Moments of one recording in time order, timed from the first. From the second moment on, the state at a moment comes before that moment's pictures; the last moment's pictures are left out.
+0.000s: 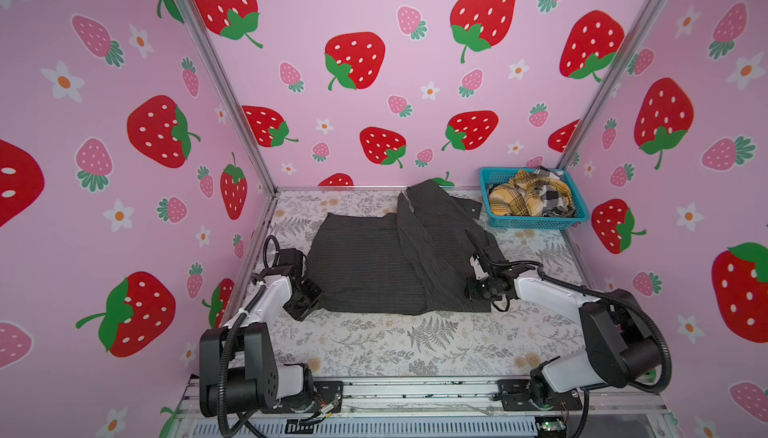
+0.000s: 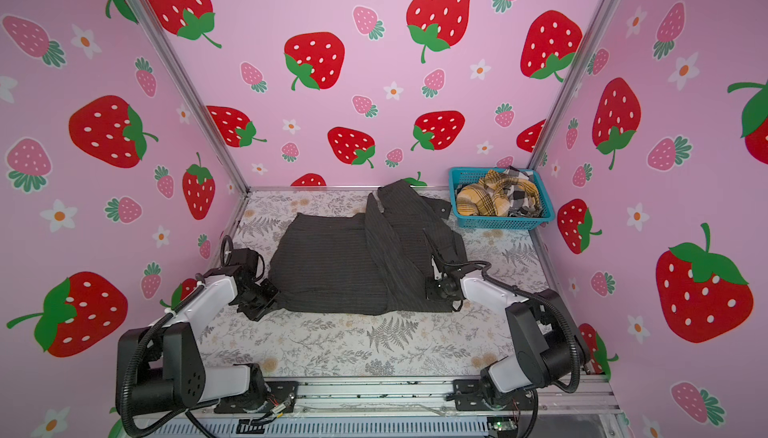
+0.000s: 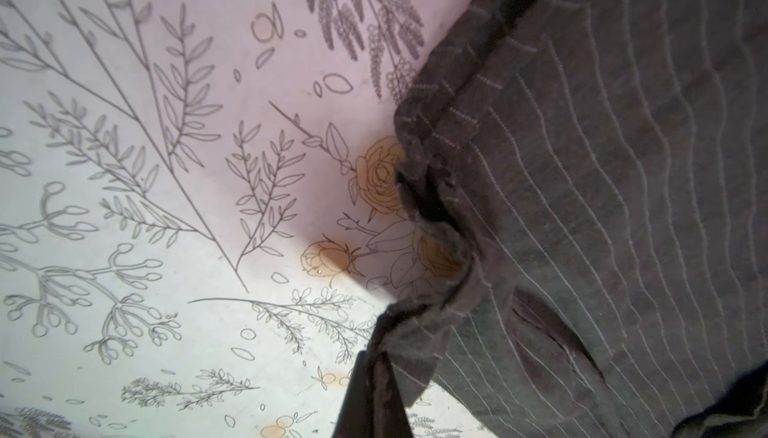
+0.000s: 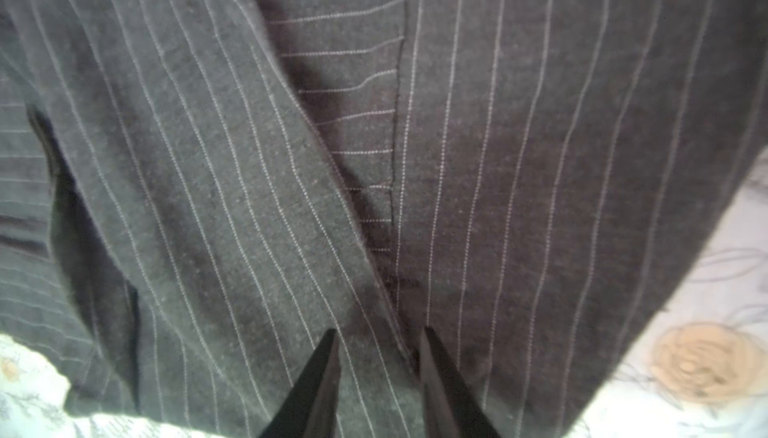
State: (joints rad) left arm 0.13 1.33 0.73 -0.81 0.14 -0.75; right arm 0.52 1.49 0.74 -0.44 -0.12 0.37
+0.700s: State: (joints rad) left arm 0.13 1.27 0.90 -0.93 0.11 -0.76; right arm 0.46 1.24 0.83 -0.52 -0.09 0.39
